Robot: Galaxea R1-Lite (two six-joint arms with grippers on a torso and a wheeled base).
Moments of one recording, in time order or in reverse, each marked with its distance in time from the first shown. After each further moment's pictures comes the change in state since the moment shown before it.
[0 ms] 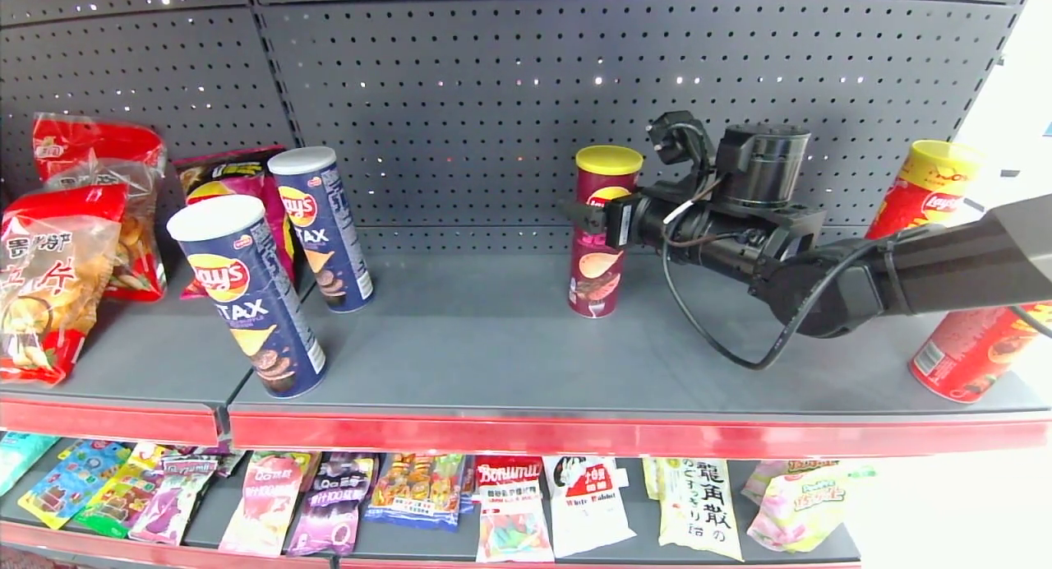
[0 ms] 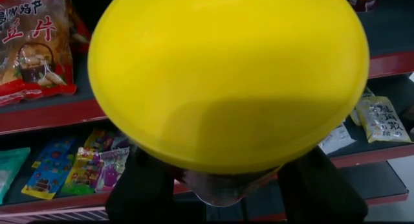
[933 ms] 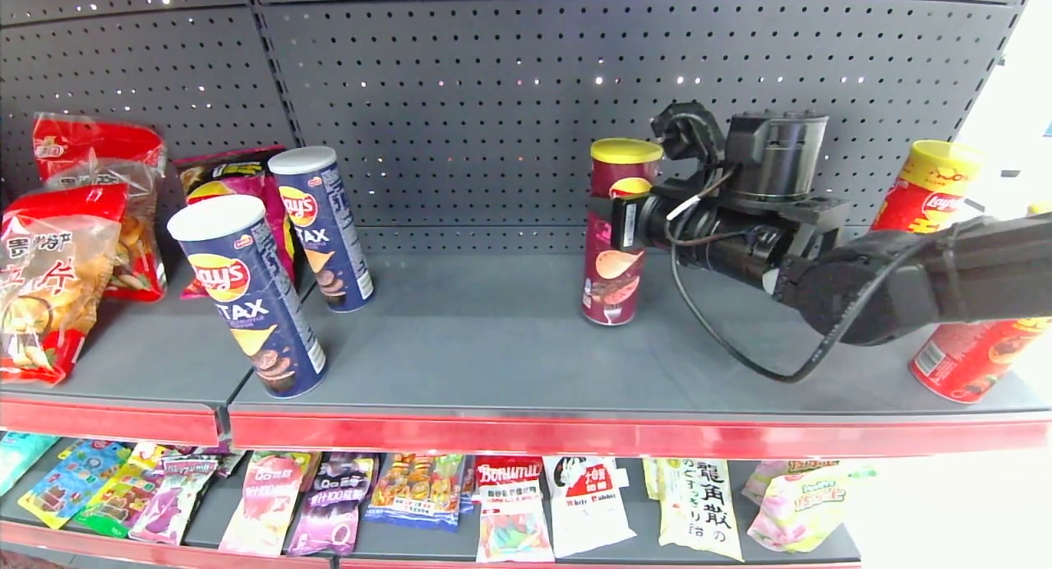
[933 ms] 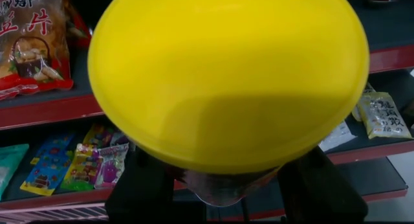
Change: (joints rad) left arm 0.000 -0.005 0.021 0.000 0.000 0.000; right arm 0.061 -0.108 0.057 0.108 -0.209 -0.003
